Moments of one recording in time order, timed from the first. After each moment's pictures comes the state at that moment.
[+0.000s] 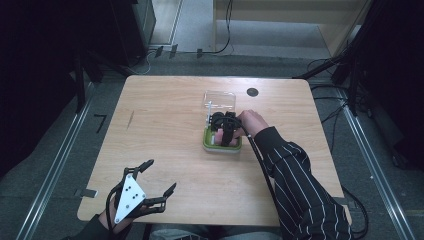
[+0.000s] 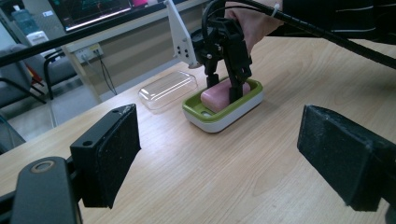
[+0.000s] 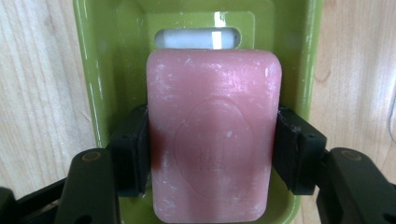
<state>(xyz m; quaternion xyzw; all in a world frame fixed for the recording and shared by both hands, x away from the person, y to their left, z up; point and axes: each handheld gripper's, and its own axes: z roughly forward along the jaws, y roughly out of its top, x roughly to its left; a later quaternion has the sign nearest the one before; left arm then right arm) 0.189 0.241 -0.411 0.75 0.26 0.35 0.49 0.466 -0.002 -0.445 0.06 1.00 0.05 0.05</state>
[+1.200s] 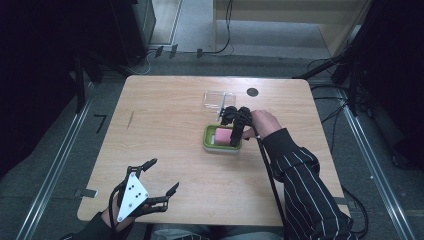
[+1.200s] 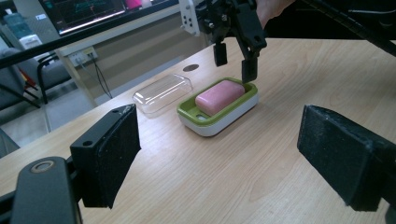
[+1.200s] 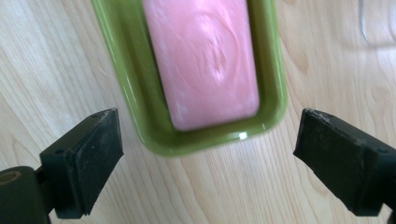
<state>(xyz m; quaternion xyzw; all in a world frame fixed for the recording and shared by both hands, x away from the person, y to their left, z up) 0.193 0.236 -0.410 0.76 0.25 0.35 0.49 0.454 -0.038 -0.410 0.17 0.98 0.04 0.05</state>
